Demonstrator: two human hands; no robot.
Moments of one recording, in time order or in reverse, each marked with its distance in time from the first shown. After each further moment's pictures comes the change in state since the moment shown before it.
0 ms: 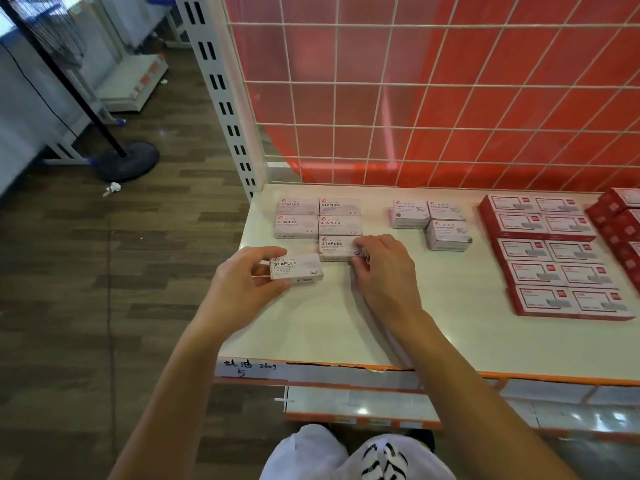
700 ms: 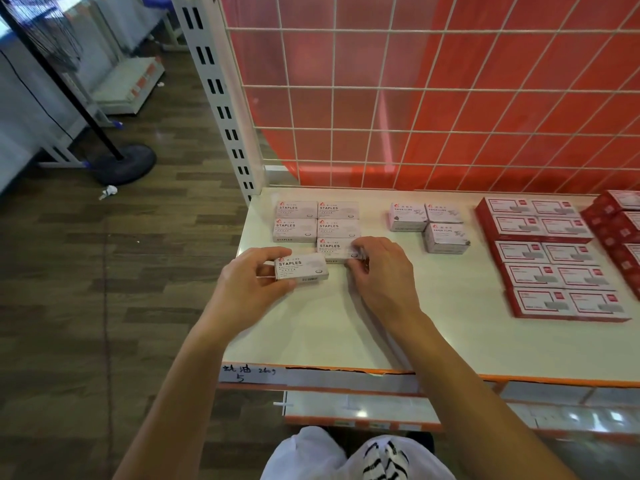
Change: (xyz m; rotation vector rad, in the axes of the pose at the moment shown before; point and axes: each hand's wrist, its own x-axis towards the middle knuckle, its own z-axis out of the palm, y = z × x) left_hand 0.005 0.004 0.007 -0.091 -0.012 -0.029; right_hand 0.002 -0.001 -0.002 0.030 -0.050 0.039
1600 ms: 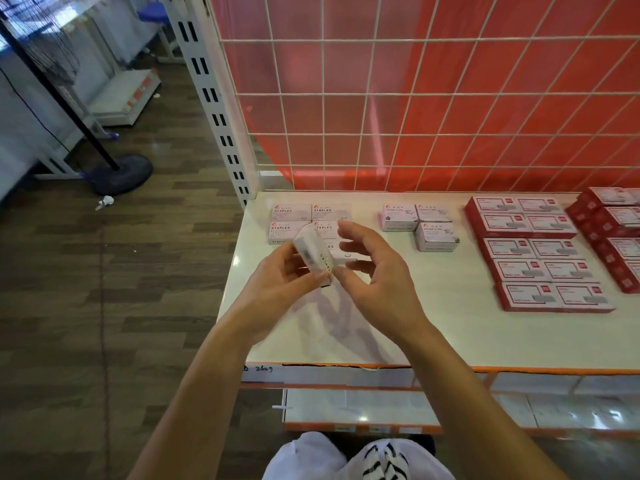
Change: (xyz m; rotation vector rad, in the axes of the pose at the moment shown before) left_hand -0.008 0.025 0.028 -0.405 -0.263 0.039; right_hand -0.033 -0.030 -0.037 0.636 -0.035 -0.067
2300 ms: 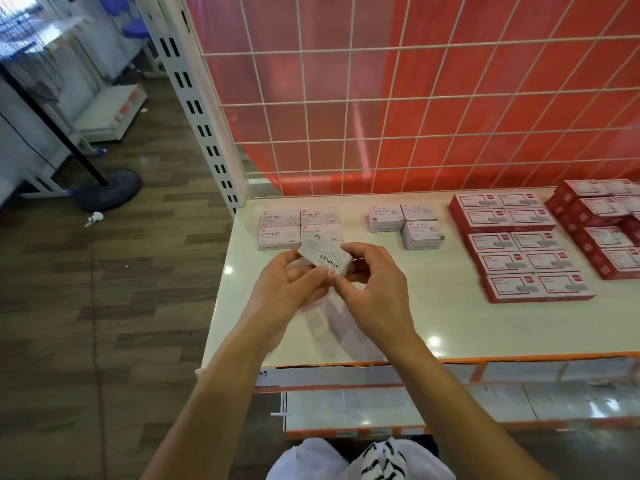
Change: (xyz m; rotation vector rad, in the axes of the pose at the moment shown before) left_hand 0.003 -0.002 0.022 -0.176 0.054 -0.065; right_hand -0.012 0.016 0.006 -0.033 0.214 0.039
